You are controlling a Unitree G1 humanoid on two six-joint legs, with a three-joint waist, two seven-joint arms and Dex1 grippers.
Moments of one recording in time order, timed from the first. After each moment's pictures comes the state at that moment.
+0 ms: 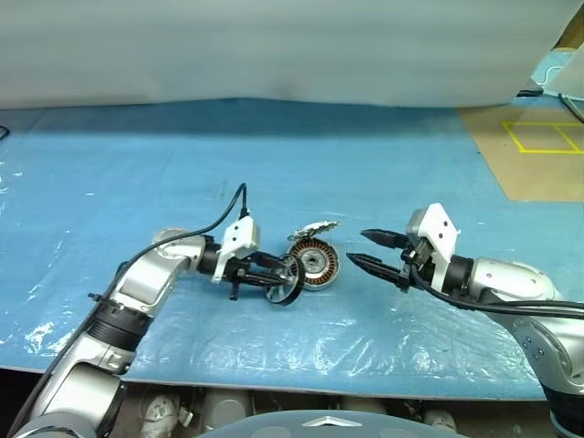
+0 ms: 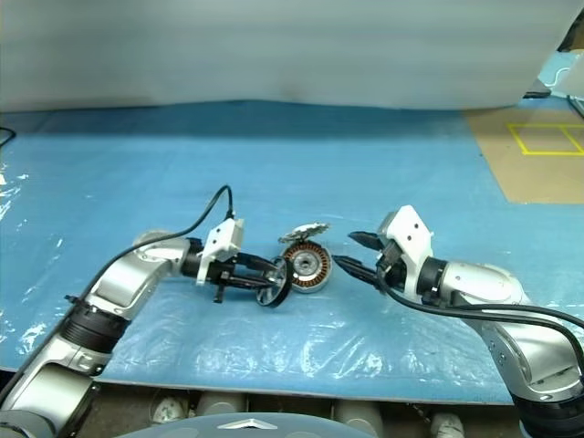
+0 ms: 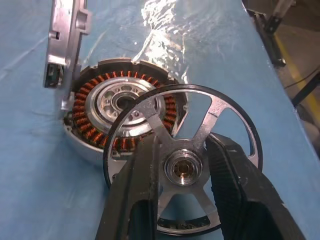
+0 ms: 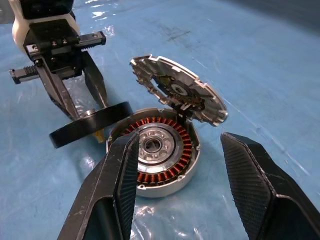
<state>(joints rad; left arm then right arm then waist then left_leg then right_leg) -0.43 0.51 -0.28 0.01 -0.29 0.34 -1.28 -0.01 -0.75 -0.12 -0.68 0.60 0.77 0.68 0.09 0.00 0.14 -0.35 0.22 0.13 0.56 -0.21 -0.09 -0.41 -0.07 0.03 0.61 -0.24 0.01</state>
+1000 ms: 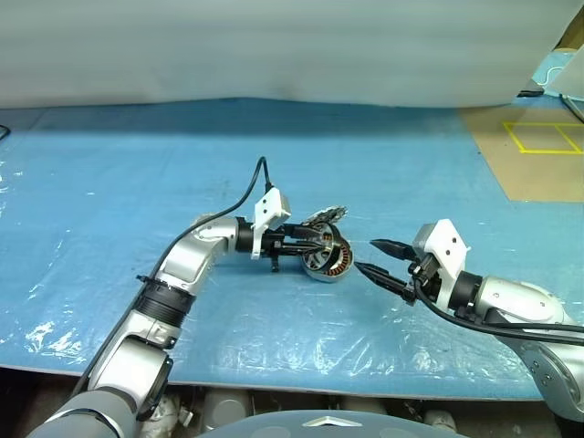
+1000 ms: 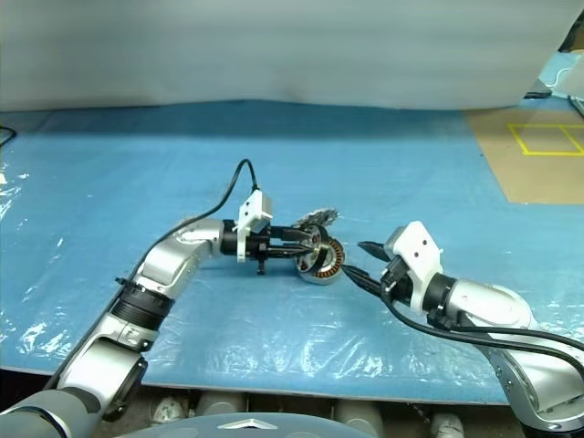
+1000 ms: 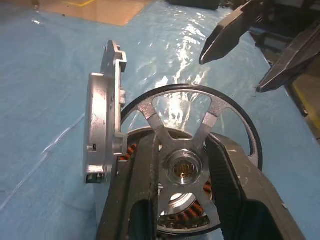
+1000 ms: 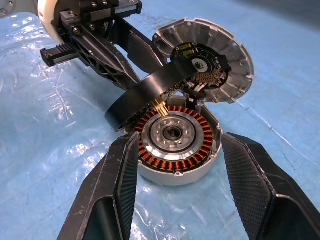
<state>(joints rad) -0.56 0.32 -0.27 0.17 -0.30 0.31 -1.14 0.11 -0.74 -0.14 -0.73 0.57 0.71 0.62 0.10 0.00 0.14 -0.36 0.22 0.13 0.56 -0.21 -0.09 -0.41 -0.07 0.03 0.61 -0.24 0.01</state>
